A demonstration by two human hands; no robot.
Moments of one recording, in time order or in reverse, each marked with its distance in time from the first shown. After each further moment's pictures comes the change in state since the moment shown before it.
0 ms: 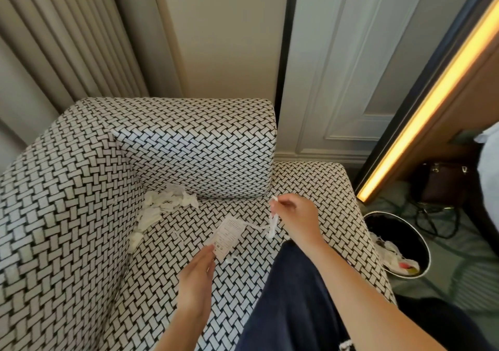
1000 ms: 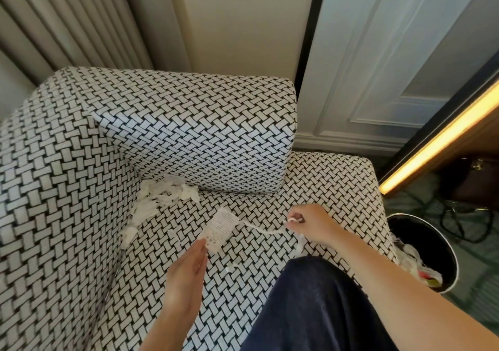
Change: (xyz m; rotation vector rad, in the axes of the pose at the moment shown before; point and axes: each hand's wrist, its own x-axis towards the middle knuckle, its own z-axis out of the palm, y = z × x) left_hand 0.044 0.010 0.001 -0.095 0.112 -0.128; right_hand 0.082 0.077 -0.014 -0.628 -0.621 0.008
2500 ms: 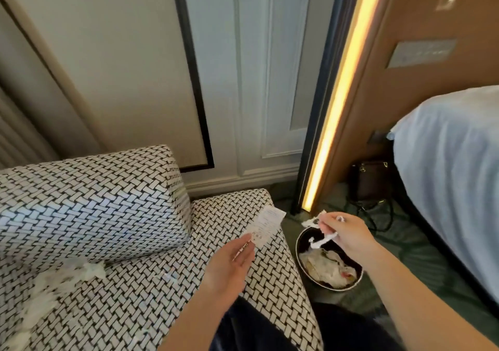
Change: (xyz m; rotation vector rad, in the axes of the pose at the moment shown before) left_hand -0.079 -0.012 0.241 -0.079 -0.491 -0.280; right_hand -0.178 0.138 -0.135 1.140 0.750 0.491
